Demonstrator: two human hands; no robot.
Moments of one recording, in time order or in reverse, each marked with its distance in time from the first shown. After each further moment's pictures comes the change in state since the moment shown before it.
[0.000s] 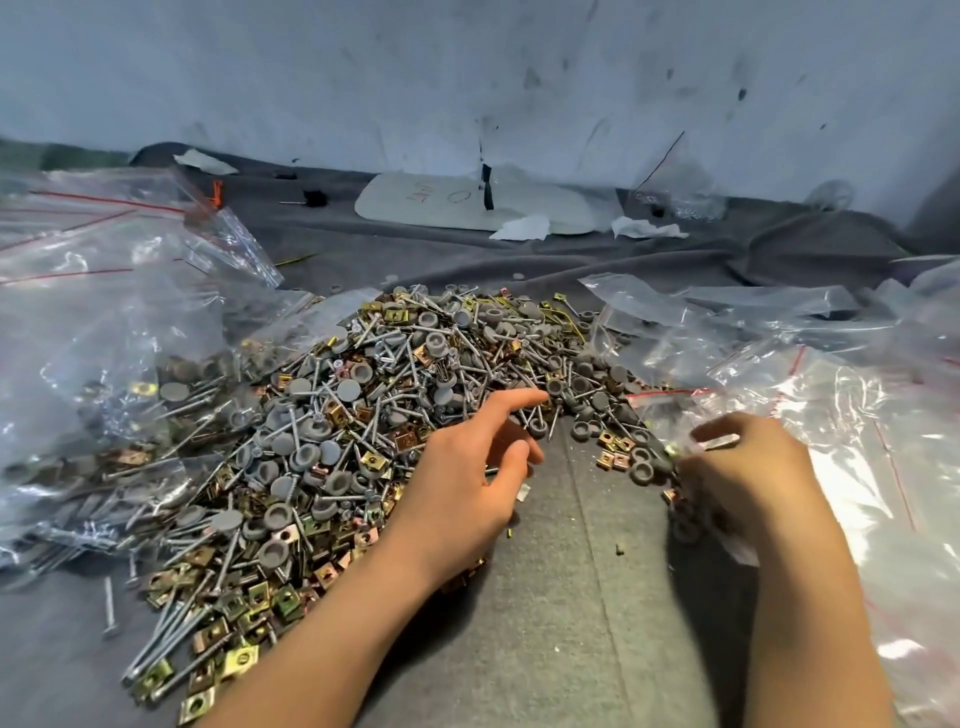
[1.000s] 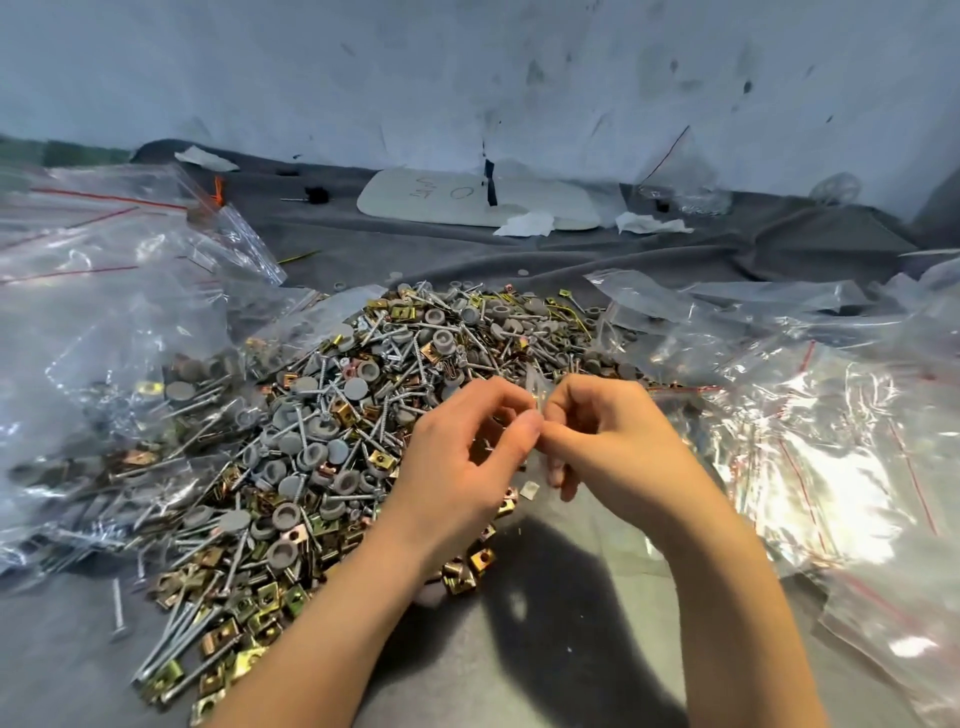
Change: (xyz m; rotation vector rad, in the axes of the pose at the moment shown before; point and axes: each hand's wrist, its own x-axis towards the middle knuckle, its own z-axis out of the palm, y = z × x) left_hand 0.003 0.005 -0.014 -0.059 0.078 0.028; right_hand -0.056 -0.063 0.037 0.467 -0.429 -0.576
